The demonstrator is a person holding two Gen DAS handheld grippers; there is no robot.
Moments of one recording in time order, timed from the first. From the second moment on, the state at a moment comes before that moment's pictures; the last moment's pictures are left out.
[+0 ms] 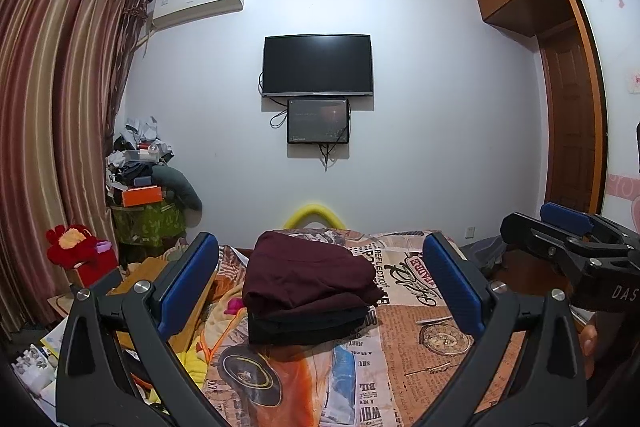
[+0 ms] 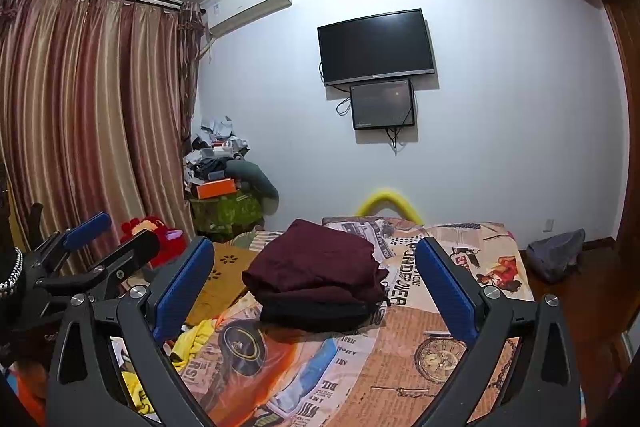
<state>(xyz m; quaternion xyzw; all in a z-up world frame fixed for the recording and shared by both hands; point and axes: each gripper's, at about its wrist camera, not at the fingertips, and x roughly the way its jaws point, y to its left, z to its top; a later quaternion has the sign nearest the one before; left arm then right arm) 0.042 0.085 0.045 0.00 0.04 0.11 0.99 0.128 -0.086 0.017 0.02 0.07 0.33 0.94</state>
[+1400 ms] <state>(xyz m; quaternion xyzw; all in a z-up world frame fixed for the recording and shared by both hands) 0.053 0.088 0.042 -0.02 0.06 0.08 0.99 0.126 -0.089 0.022 0.03 0.05 0.33 0.94</state>
